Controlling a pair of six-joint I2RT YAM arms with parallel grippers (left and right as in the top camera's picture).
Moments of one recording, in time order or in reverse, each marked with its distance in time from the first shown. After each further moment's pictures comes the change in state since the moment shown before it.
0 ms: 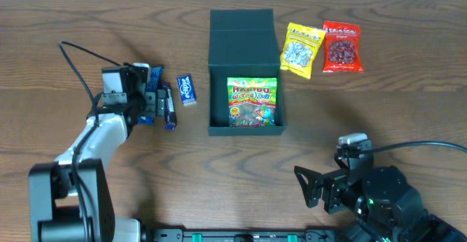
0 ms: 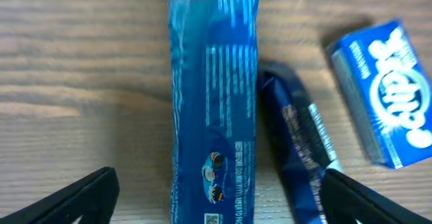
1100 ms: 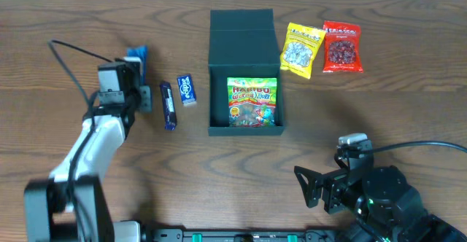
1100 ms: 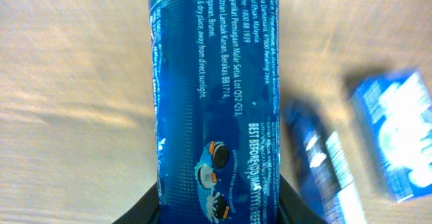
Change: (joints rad) left arm -0.005 -0.111 0.027 -0.004 -0.096 -0.081; right arm 0.000 0.000 0.000 0.000 0.000 0.000
